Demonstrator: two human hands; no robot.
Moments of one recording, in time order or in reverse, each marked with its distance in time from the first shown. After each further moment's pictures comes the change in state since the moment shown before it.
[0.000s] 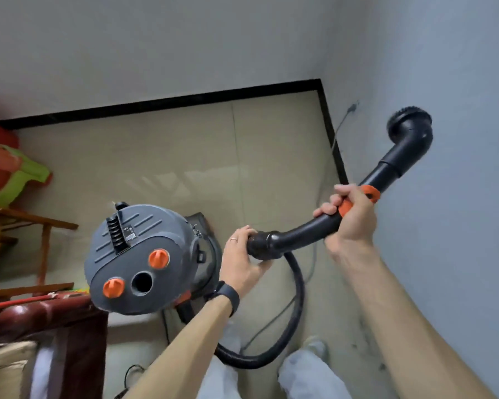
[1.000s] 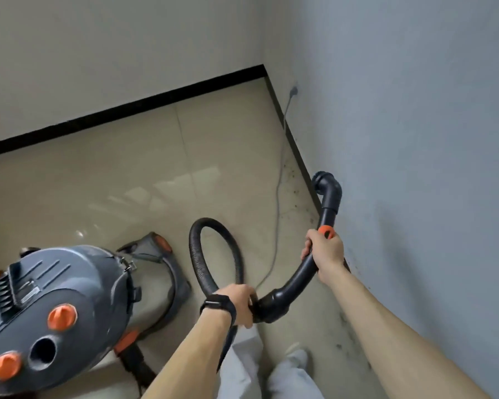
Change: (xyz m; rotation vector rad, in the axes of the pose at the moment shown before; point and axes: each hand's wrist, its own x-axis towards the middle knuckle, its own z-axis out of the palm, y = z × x) left_hand 0.075 0.008 0.174 0.659 -0.838 -0.122; right_hand 0.192 0.015 -0.200 -0.521 0.342 0.134
